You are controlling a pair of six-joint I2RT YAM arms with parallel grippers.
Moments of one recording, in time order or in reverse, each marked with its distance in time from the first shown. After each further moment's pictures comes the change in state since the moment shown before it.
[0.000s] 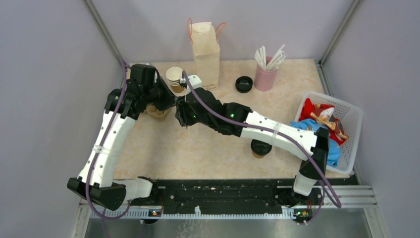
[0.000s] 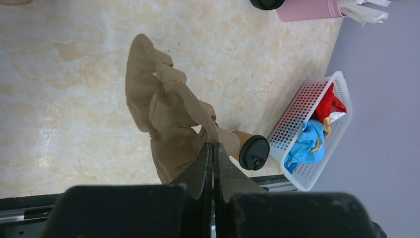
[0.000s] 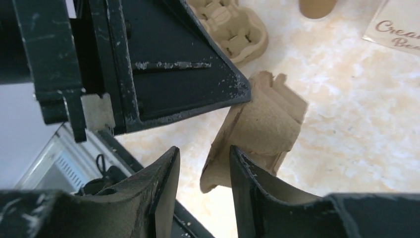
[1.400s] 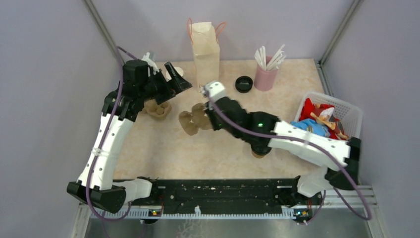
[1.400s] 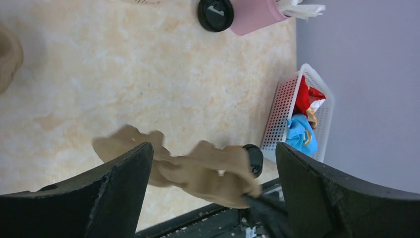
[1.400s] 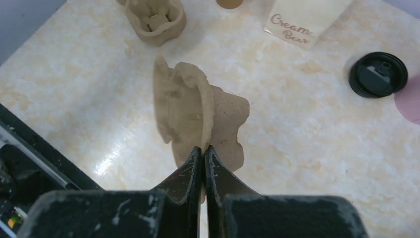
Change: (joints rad) left arm 0.045 -0.033 -0.045 0.199 0.122 0.150; right arm 0.042 -0.176 -0.221 -0.044 0.280 -0.219
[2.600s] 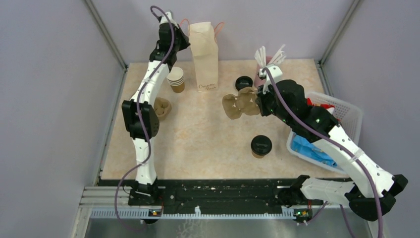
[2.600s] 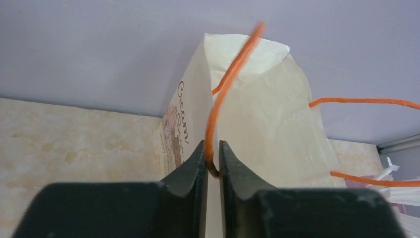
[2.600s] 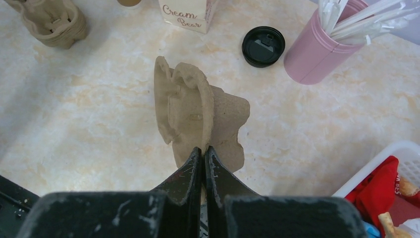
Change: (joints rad) left arm 0.058 0.942 0.656 0.637 -0.314 0.282; right arm -0.470 -0.454 -0.209 -0.155 -0.278 -0.169
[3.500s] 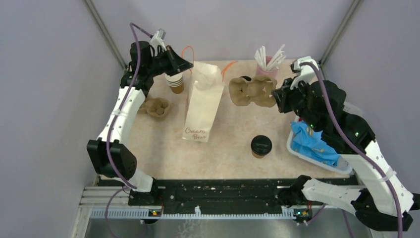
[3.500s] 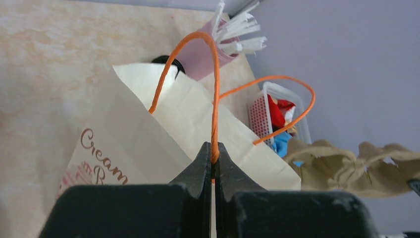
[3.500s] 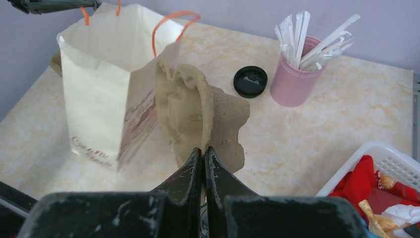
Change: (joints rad) left arm 0.075 -0.601 -0.614 -0.046 0.684 -0.146; right arm -0.001 -0.121 0.152 -0.086 0.056 0.060
